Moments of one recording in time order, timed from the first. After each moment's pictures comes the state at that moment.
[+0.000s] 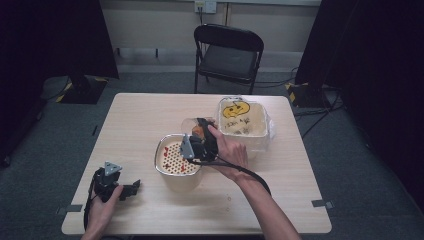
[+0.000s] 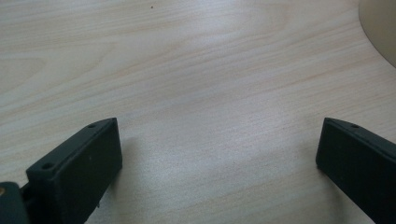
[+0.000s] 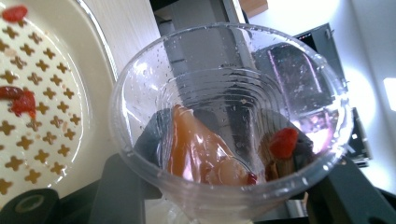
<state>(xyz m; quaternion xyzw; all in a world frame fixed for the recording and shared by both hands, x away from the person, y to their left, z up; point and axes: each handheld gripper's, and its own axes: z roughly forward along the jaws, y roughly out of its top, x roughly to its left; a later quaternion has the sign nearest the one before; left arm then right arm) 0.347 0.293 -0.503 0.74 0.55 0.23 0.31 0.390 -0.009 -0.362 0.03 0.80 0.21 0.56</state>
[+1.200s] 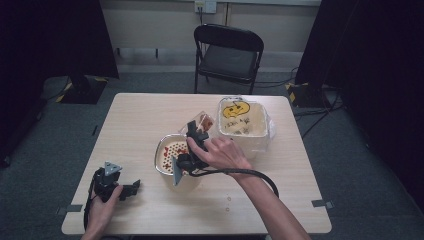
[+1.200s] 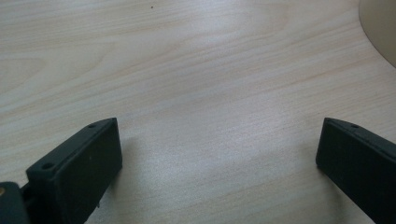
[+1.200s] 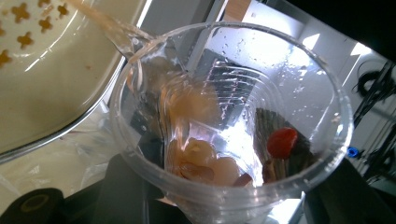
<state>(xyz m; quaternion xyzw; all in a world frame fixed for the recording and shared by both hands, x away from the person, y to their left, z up) 0.347 0.293 -0.503 0.74 0.55 0.23 0.31 0.380 0.015 -0.396 -0.22 0.70 -0.08 0.67</state>
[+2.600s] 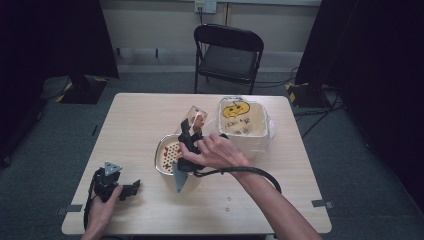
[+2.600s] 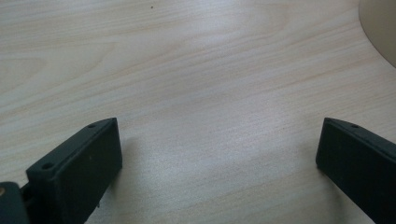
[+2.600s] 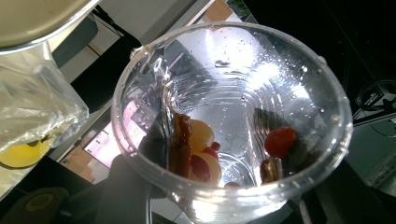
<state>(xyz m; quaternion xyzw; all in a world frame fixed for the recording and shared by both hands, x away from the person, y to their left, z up) 0.347 0.293 -0.503 0.74 0.55 0.23 0.31 0.370 0.020 -0.384 -0.35 0.60 -0.20 0.69</state>
